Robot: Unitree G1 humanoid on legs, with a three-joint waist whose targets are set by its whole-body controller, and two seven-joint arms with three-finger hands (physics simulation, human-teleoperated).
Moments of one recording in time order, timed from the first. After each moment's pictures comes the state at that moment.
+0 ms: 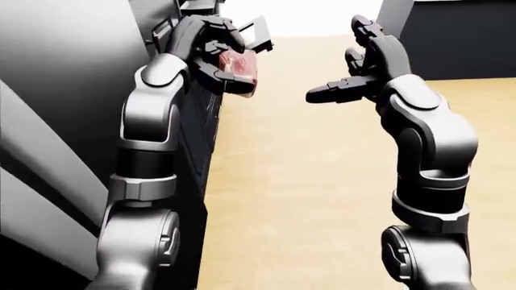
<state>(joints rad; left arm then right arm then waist) -1.13 0.27 0.08 0.34 0.04 0.58 -0.29 -0.93 -0.28 -0.13 -0.13 0.06 0.97 0.07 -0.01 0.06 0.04</state>
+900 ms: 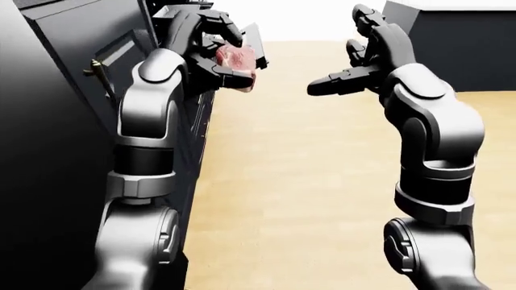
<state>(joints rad) -1.15 0.27 0.09 0.35 0.04 0.58 -0.26 -0.98 -0.30 -0.13 -0.09 0.05 0.97 0.09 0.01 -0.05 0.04</state>
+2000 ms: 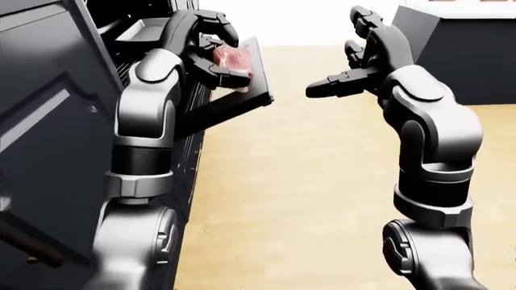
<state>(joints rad) -1.14 0.28 0.10 0.35 0.03 0.58 -0.26 -0.97 -0.30 -0.13 -0.11 0.04 0.97 0.10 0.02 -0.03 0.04</state>
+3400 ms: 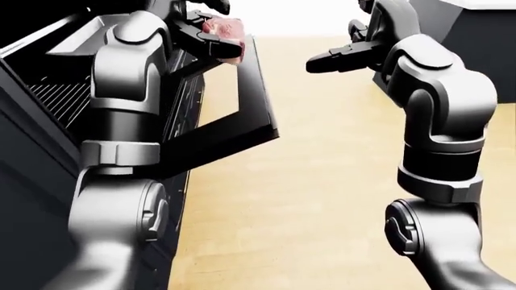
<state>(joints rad) -1.34 0.35 0.11 0.58 0.01 0.57 -0.28 -1.13 -0.32 -0.13 0.04 0.05 0.98 0.08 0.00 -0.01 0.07</state>
